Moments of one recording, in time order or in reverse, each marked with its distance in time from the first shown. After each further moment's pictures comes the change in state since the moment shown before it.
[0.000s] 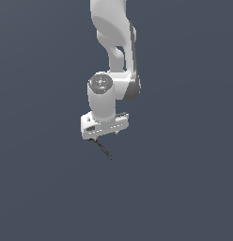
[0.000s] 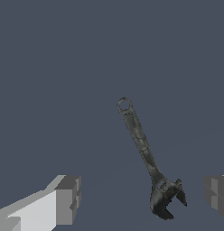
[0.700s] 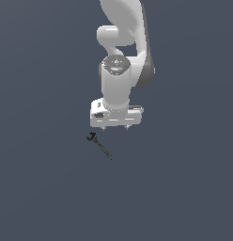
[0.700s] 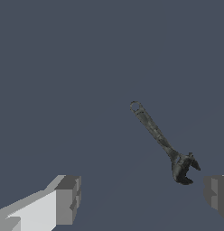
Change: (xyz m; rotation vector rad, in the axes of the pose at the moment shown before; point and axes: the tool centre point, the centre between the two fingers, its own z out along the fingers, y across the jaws) arm 0.007 -0.043 -0.052 -0.003 -0.003 0.242
